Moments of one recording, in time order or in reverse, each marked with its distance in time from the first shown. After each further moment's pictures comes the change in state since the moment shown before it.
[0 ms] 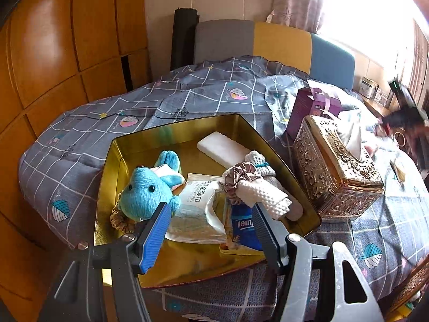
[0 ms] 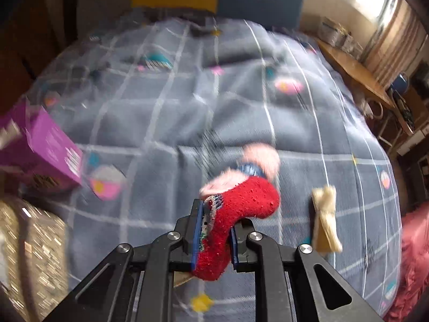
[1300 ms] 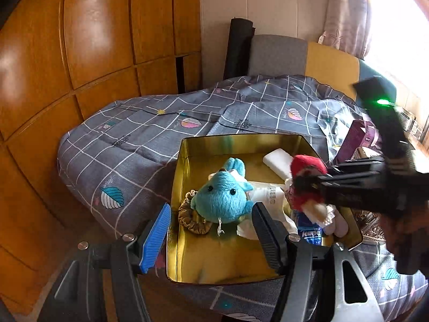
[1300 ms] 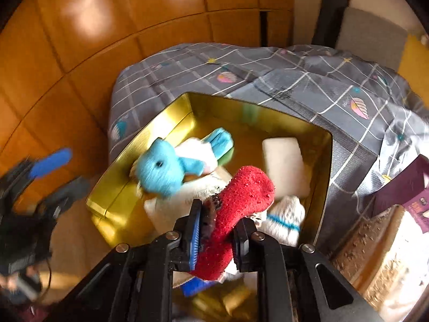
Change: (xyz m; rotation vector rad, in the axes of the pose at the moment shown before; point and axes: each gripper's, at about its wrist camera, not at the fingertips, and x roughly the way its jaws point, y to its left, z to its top) left arm -0.027 0.069 -0.005 -0.159 -0.055 0.191; right arm -0.082 0.396 -0.136 -0.688 -0.044 0.655
